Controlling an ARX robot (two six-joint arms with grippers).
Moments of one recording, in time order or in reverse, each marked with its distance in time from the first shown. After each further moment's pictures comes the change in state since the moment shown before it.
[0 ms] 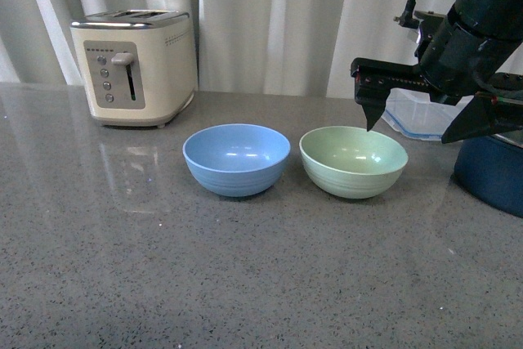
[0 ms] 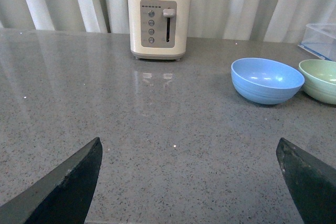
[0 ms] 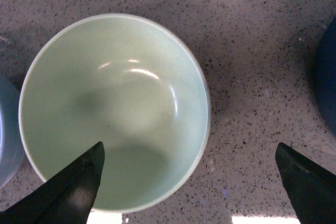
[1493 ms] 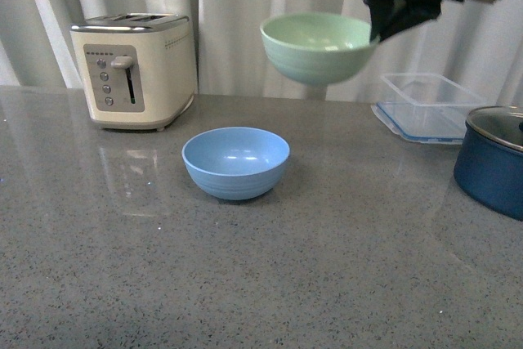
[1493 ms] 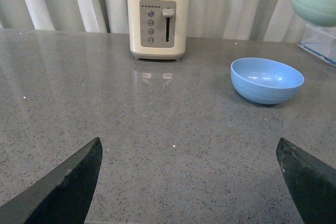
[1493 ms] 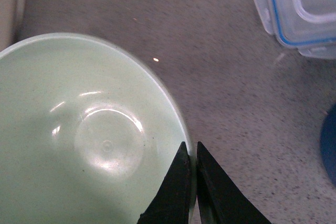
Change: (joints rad) left arm 0.000 0.000 0.000 0.000 0.000 0.000; right arm 0.064 0.142 0.536 -0.222 0.023 0.037
